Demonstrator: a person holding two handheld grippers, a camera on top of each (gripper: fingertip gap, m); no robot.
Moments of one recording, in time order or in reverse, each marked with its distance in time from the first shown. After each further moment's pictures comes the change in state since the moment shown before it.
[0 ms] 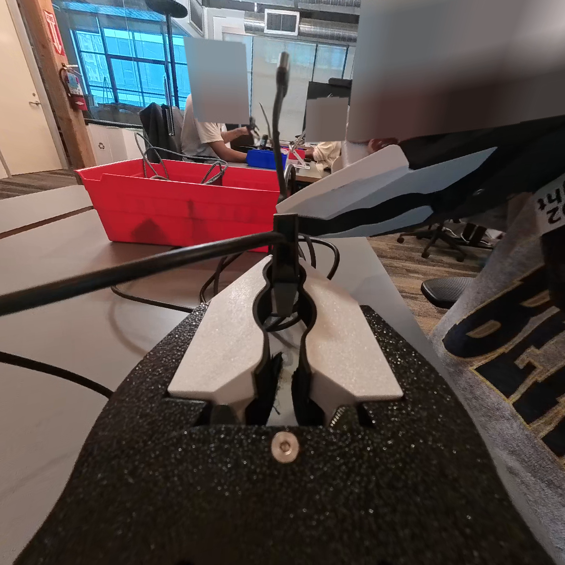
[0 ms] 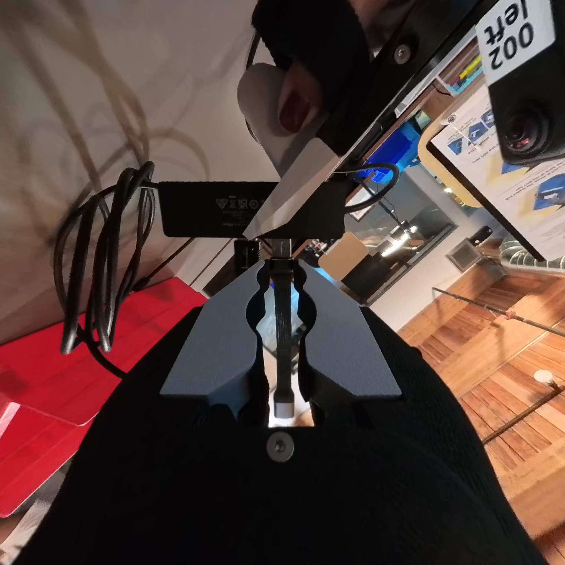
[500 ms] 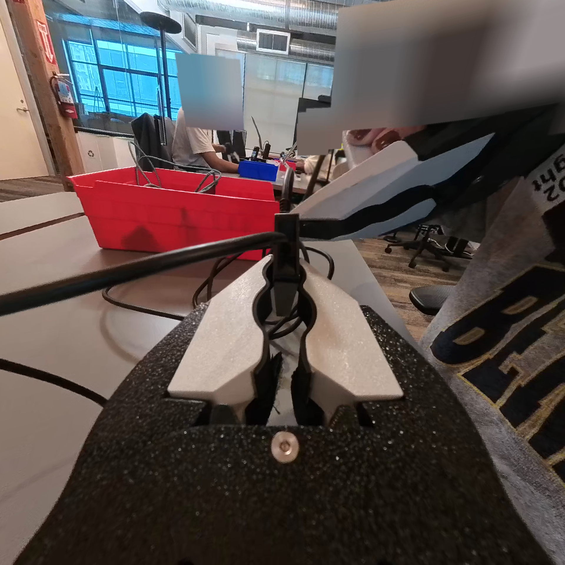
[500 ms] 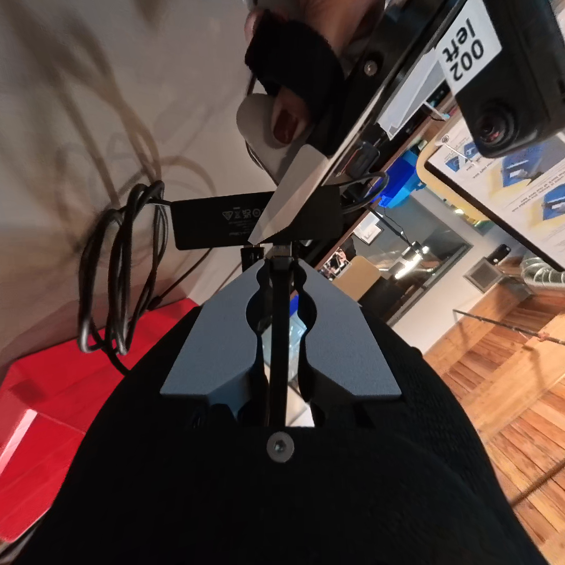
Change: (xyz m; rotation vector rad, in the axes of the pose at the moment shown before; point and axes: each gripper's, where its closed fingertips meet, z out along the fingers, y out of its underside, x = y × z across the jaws) left arm 0.002 -0.006 -0.001 0.040 0.034 -0.024; right arm 0.003 -0.005 -0.010 0.115 -0.030 0.060
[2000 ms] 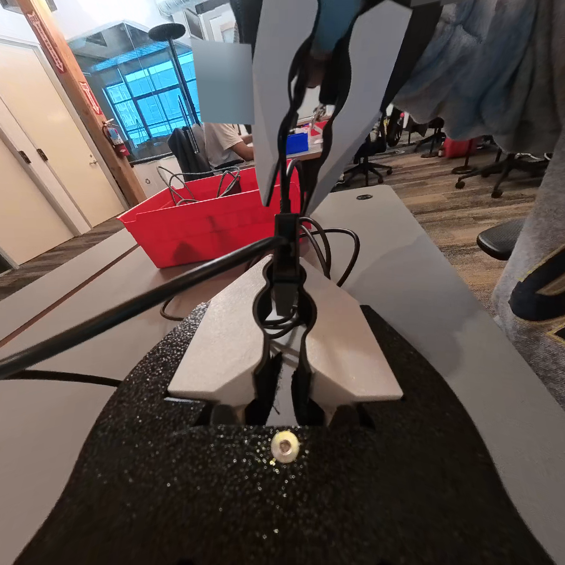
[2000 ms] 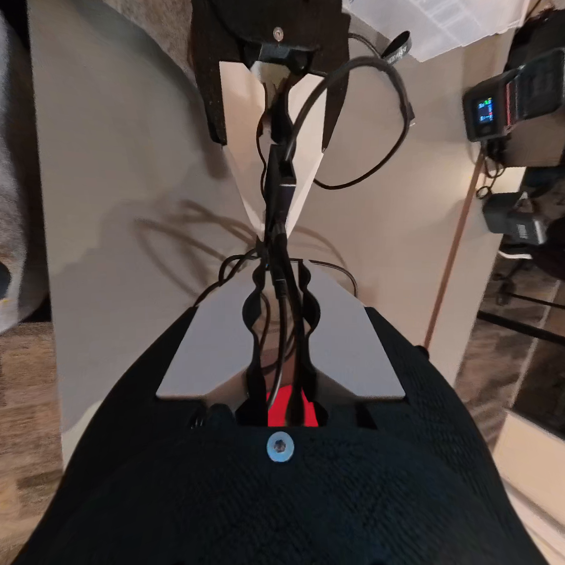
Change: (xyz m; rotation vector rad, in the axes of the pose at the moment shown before) left arm 0.001 0.006 0.002 -0.101 -0.101 0.328; right arm -0.011 0.009 -0.010 0.354 -0.590 0.821
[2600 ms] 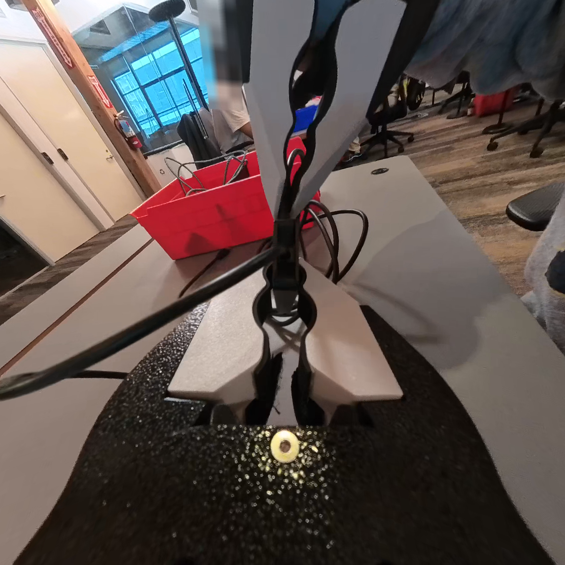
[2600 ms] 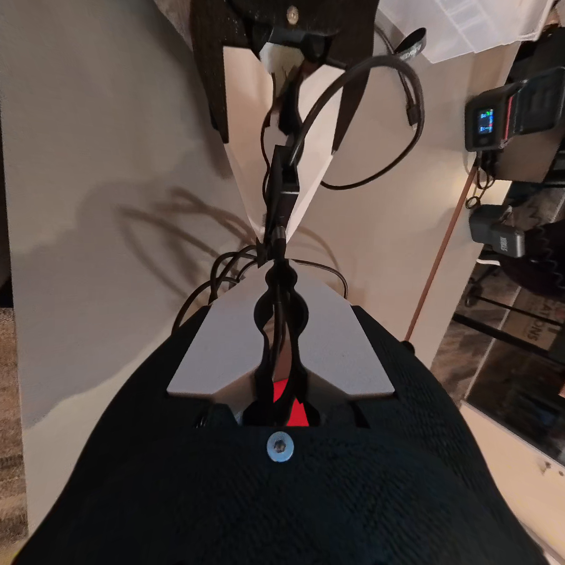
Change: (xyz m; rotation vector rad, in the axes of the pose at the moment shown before) left arm -0.001 0.008 0.000 -0.073 -0.039 0.086; right arm -0.001 0.001 0.013 -0.049 0.027 -0.095
